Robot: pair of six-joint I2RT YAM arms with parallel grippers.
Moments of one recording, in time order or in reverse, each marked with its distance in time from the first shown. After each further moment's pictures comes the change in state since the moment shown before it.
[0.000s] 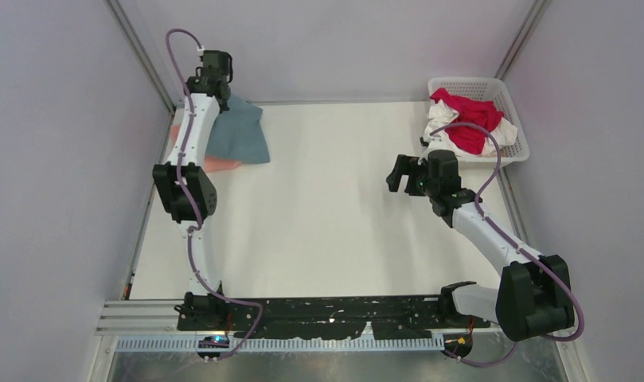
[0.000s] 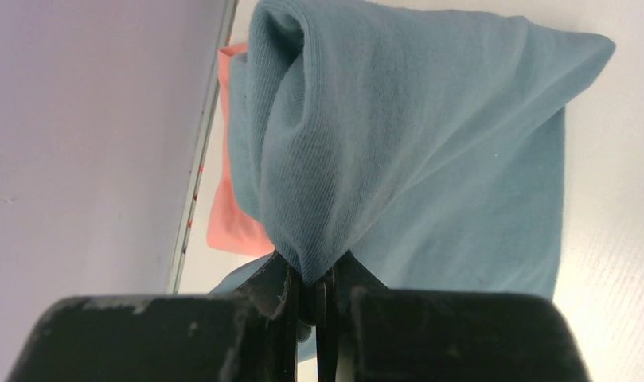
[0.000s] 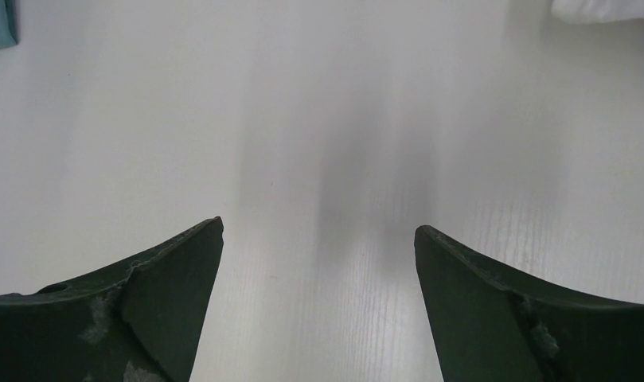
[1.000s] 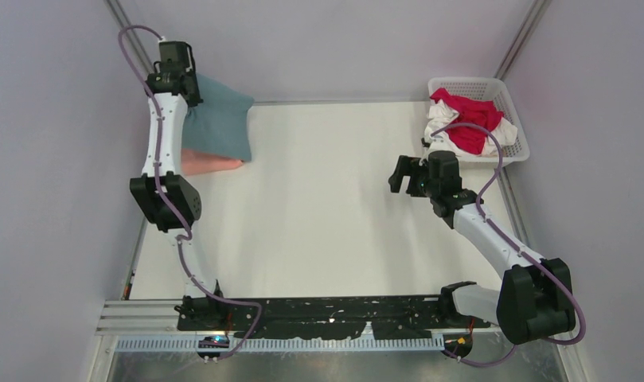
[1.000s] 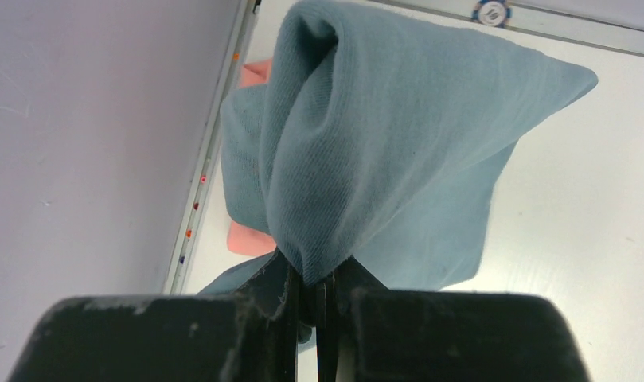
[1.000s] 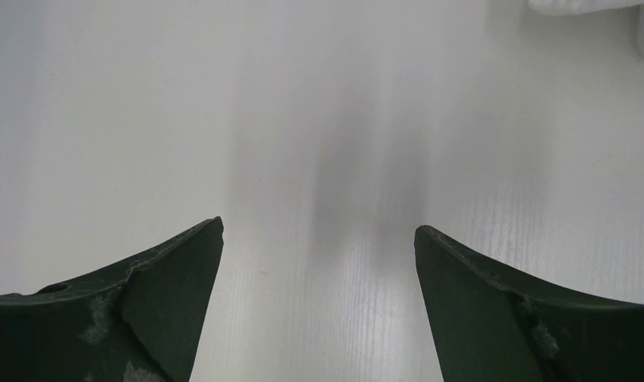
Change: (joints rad) left arm 0.129 -0.138 0.011 -0.034 0.215 0.004; right arm 0.000 -0.018 0.000 -0.027 0.031 -0.006
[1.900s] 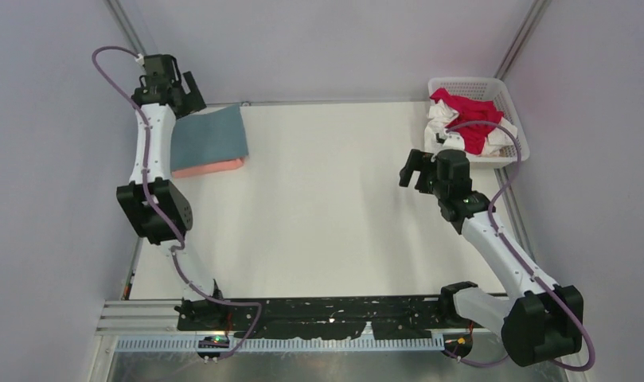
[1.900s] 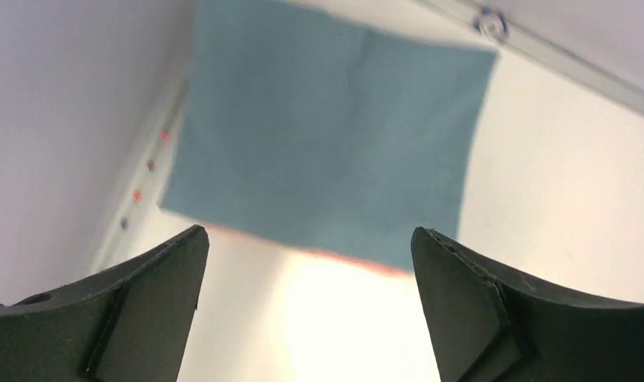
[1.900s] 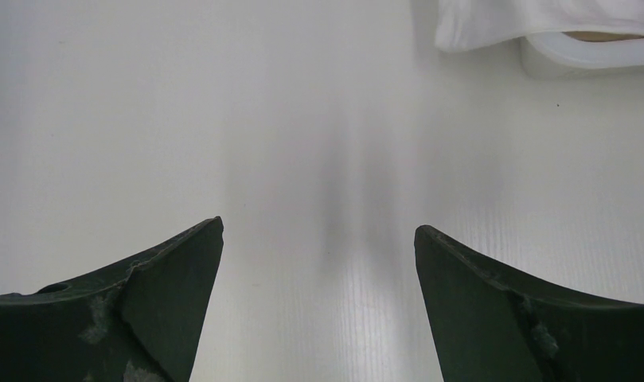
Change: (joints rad) left arm 0.112 -0.021 -0.131 0.081 0.076 -0.176; right arm -0.001 -0.101 0.041 -0.101 0.137 0.022
